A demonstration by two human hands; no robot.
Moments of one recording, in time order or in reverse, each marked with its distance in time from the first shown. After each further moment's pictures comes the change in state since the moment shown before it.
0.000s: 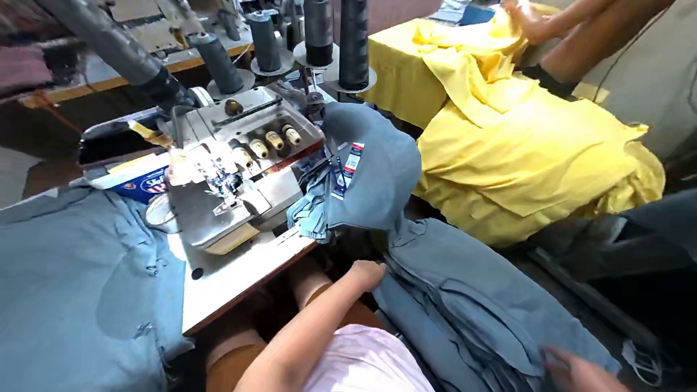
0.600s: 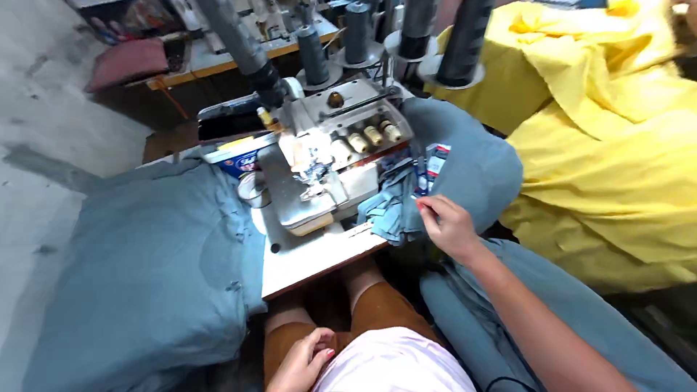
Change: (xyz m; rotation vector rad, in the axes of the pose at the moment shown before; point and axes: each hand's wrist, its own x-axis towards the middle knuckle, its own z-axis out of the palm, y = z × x) left_hand -0.206 -0.120 0.207 -1.025 0.673 -0.169; right_hand 0.110 -0.366 -0.009 0.321 0.816 -1.341
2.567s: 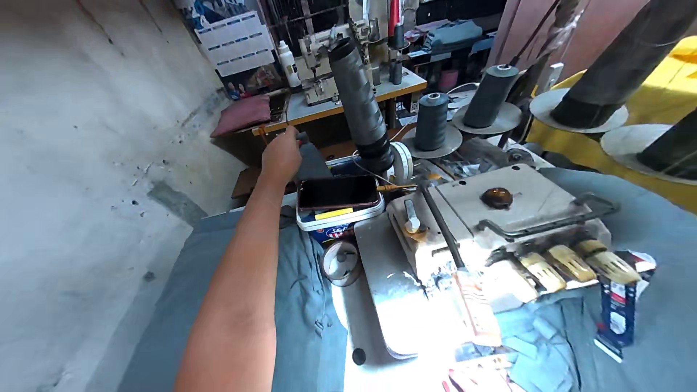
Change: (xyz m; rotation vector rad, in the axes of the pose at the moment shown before) left_hand 0.191 0.217 -0.453 0.780 0.924 0.020; right_hand -0.007 -0.116 0.102 0.014 -0.055 -0.152
